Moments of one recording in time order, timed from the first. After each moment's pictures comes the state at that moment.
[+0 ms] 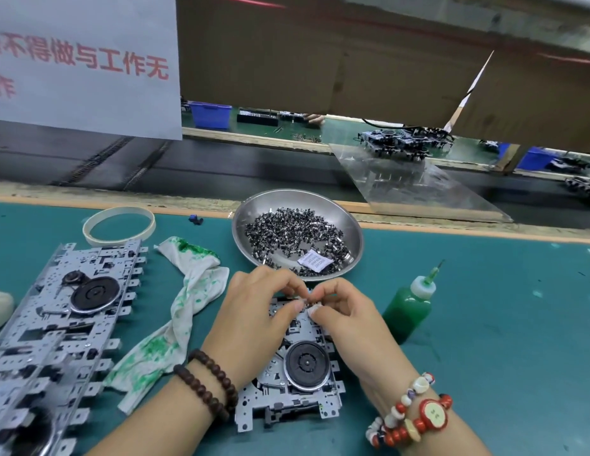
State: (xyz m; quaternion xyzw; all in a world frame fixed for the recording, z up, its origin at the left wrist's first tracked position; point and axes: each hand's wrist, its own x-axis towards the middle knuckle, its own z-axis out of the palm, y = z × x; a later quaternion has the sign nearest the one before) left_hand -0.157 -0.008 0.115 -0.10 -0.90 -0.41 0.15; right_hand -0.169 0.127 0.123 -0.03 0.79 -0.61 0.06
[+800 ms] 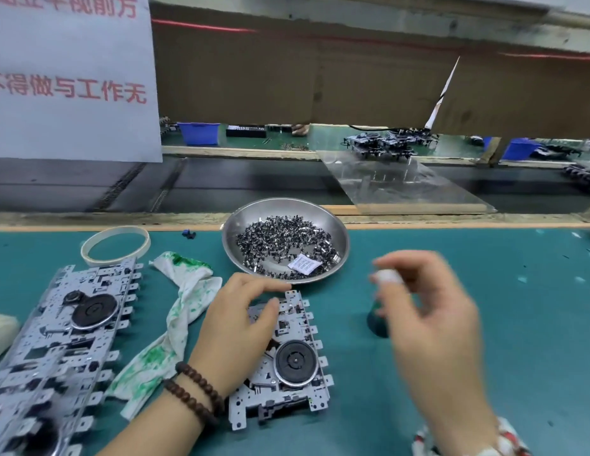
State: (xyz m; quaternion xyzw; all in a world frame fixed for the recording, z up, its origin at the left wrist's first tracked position) left_hand -0.150 -0.009 0.115 -0.05 -0.87 -0.47 0.16; right_hand -0.134 0.165 0.155 -0.12 0.75 -0.57 -0.31
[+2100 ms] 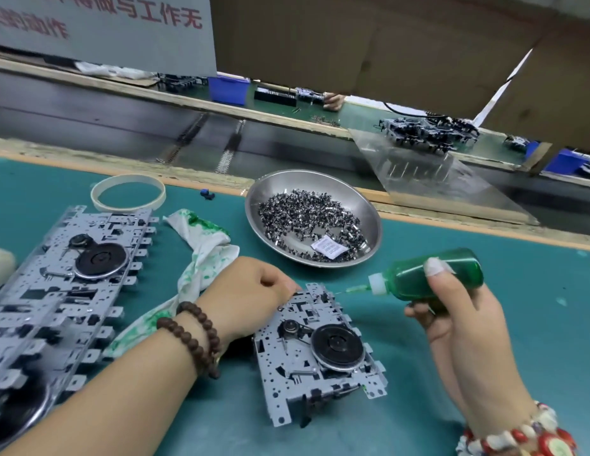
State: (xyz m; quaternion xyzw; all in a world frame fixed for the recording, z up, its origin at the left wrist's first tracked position) left_hand -0.166 -0.022 0.120 0.08 -0.81 -0.57 -0.07; right_hand -0.167 0.184 0.131 -0.05 0.62 -0.78 -0.09
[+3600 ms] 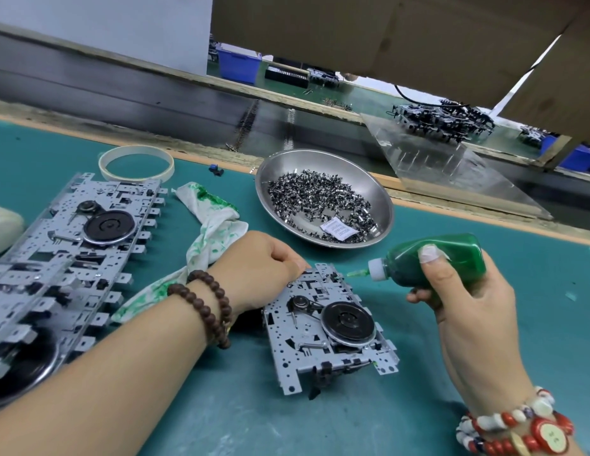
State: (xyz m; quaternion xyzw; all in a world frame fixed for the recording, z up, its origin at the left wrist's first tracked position) left_hand -0.165 -0.020 0.124 0.09 -0.81 -0.58 -0.07; right_hand -0.165 0.181 0.129 -0.12 0.72 -0.67 -0.14
